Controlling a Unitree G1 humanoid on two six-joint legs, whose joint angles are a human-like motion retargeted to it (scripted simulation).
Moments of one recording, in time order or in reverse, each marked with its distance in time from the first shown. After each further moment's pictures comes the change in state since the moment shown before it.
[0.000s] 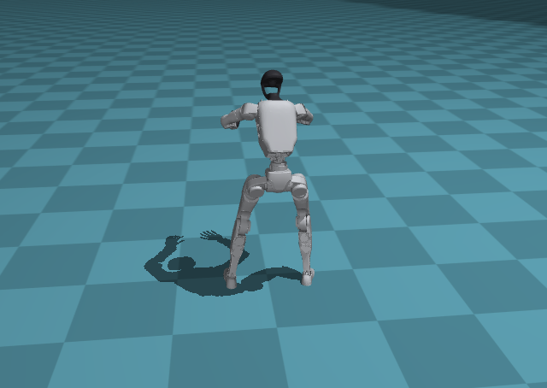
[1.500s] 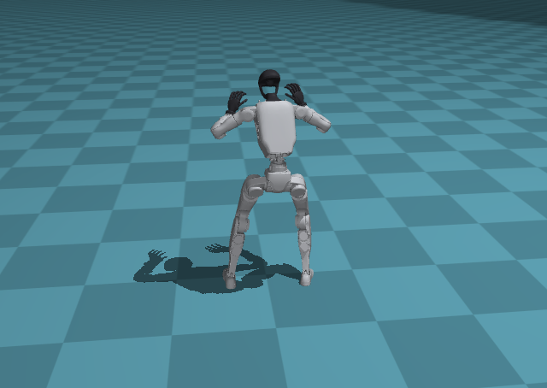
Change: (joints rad) left arm 0.863 0.243 0.948 -0.984 0.373 -0.178 0.204; right arm 1.104 -0.210 -1.261 -1.011 -0.349 -0.119 -0.097; waist -0.019 -0.071 -0.035; left_leg -0.005 -0.016 -0.002 0.132 -0.084 -0.027; right_leg 0.000 -0.045 0.007 0.144 -0.076 0.036
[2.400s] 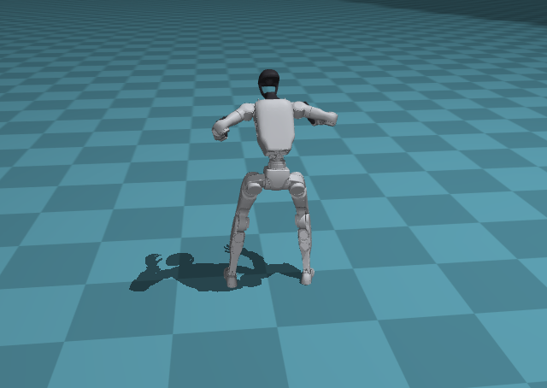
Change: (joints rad) left arm 0.956 -0.104 0.338 -0.022 -0.206 -0.181 -0.037; right arm 0.828 -0.020 -0.336 -0.086 0.093 -0.155 0.016; waist -0.020 -0.010 0.035; left_leg 0.000 -0.003 0.037 -0.013 -0.003 0.007; right_leg -0.014 0.000 0.028 -0.039 0.025 0.027
